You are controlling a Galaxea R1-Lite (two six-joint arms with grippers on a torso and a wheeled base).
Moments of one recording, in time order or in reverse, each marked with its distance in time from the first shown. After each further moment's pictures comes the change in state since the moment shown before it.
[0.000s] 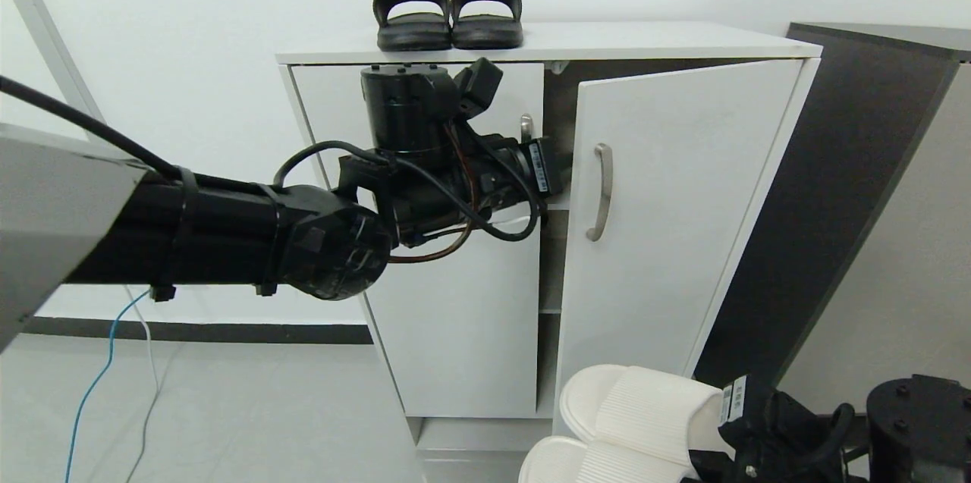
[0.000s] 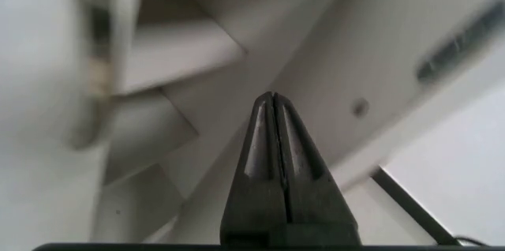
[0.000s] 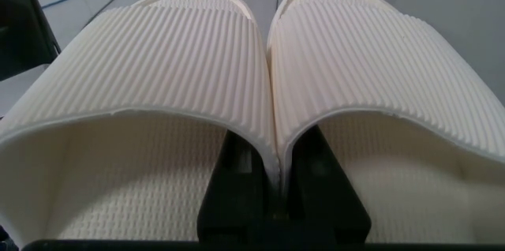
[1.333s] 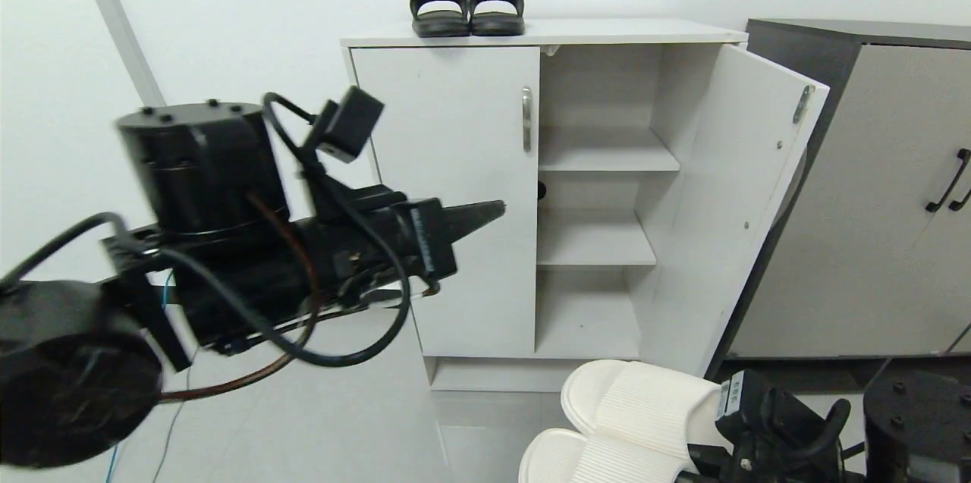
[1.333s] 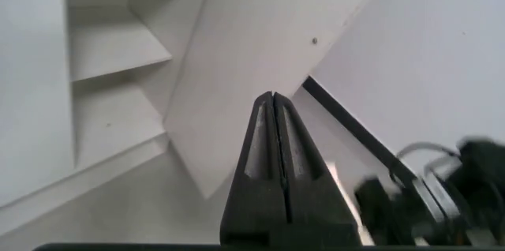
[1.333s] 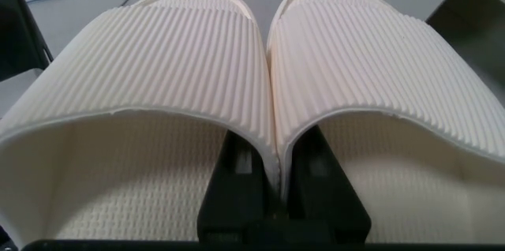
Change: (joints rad) left arm 0.039 -0.414 0.564 -0.119 0.001 0.049; right arm -0.010 0.003 -0.008 -0.002 -0.018 0.002
